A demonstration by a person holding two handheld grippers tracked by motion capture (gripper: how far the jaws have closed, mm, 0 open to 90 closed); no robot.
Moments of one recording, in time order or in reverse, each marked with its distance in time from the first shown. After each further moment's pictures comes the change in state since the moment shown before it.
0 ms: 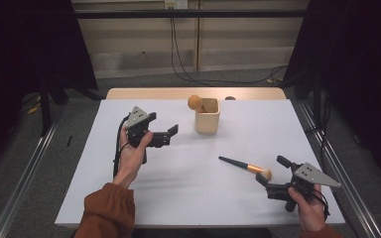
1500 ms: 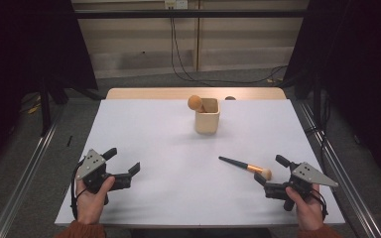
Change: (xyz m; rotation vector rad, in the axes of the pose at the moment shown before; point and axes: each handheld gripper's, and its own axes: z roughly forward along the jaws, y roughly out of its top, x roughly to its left) left arm 0.005 -0.071 -0.125 -0.009 0.131 0.057; right arm 0.003 0.001 0.004 0.003 -0.013 -0.010
